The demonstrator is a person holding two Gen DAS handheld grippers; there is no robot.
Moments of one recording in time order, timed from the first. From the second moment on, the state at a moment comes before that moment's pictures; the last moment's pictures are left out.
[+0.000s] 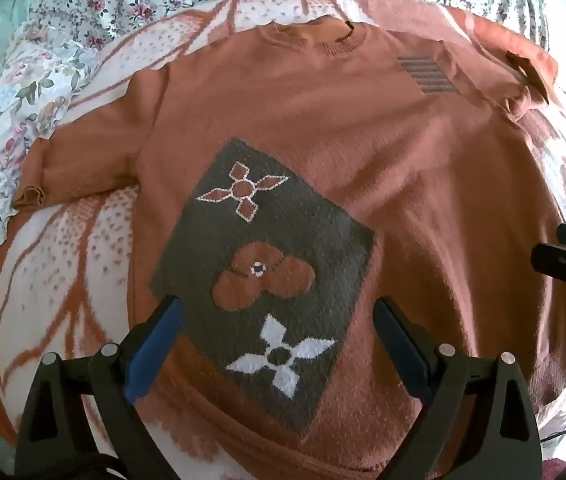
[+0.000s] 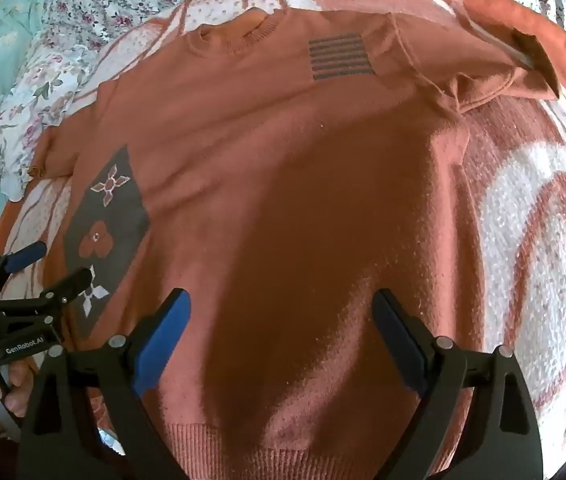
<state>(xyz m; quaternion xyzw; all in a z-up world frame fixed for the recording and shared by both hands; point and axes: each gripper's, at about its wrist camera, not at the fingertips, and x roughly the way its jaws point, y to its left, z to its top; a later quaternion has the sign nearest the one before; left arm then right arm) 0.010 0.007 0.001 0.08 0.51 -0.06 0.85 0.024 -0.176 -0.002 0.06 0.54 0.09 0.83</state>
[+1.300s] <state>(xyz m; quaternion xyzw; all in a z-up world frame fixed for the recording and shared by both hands) 0.030 -0.001 0.006 0.04 0.53 -0.05 0.85 0.044 -0.186 0.006 0.06 0.54 0.11 0.83</state>
